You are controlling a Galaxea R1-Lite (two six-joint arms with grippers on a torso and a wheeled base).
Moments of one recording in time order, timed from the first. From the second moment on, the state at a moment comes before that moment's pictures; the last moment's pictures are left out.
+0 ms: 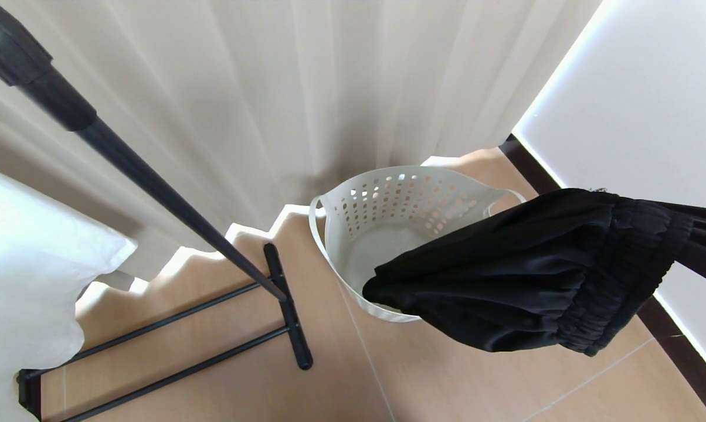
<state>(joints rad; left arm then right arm) 0.00 0.00 0.00 -0.02 -0.04 0.03 0.67 1.01 -0.69 -0.28 0.01 -0.38</state>
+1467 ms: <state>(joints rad) 0.00 0.00 0.00 -0.02 -0.04 0.03 0.59 1.07 -0.66 -0.28 0.04 -0.38</state>
